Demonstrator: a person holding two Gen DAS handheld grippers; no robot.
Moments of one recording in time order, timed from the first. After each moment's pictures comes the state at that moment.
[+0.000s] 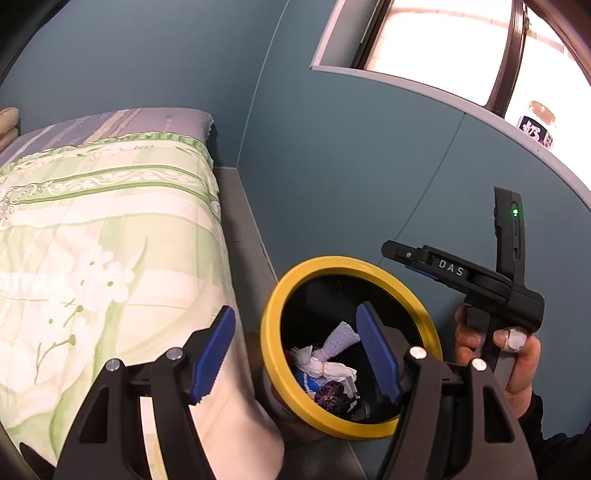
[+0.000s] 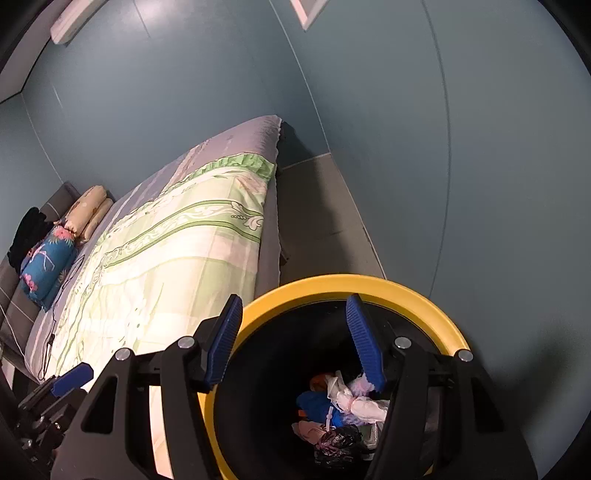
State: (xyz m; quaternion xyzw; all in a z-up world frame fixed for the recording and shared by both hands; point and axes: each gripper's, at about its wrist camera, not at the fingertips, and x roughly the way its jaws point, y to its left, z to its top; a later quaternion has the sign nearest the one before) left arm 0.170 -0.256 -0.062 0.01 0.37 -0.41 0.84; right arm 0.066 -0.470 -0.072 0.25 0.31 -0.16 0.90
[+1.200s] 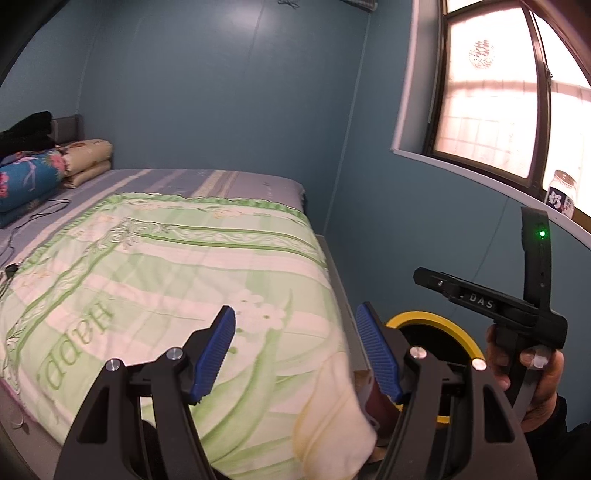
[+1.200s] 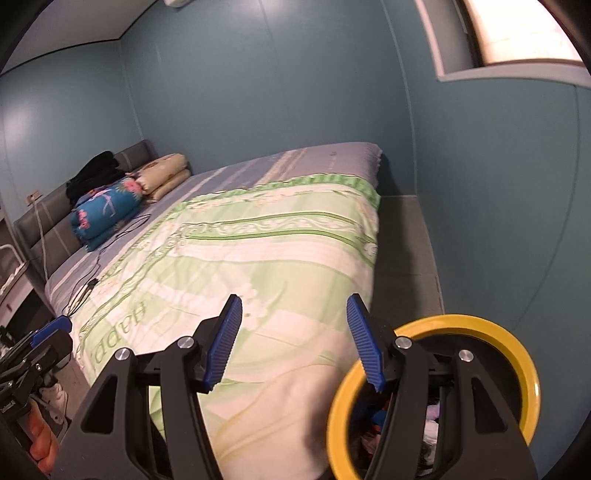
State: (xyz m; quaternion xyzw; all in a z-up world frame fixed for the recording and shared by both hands) left arm 0.124 -0.094 0.013 -0.02 0.25 -0.25 0.93; right arm 0.090 -0.320 0.000 0.13 0.27 -0.01 0.95
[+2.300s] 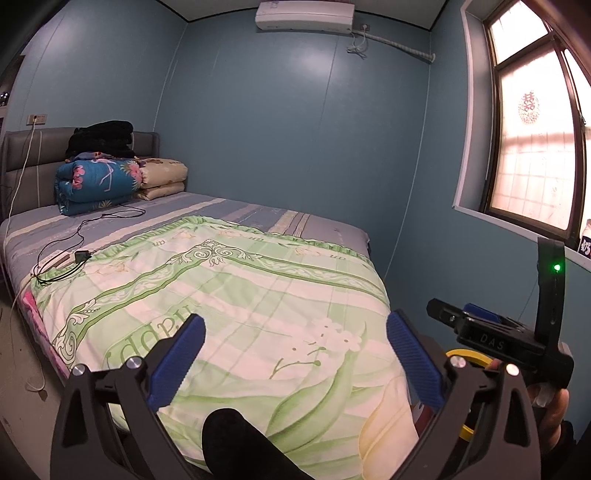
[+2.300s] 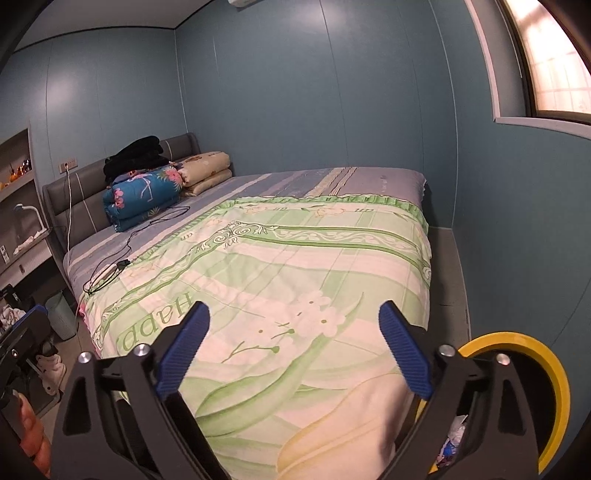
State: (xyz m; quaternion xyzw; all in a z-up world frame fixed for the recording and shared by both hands) left arm 0.069 0.005 0.020 -0.07 0.18 -0.12 0.97; right arm 0.083 -0.214 0.010 0.08 0.23 0.04 0.97
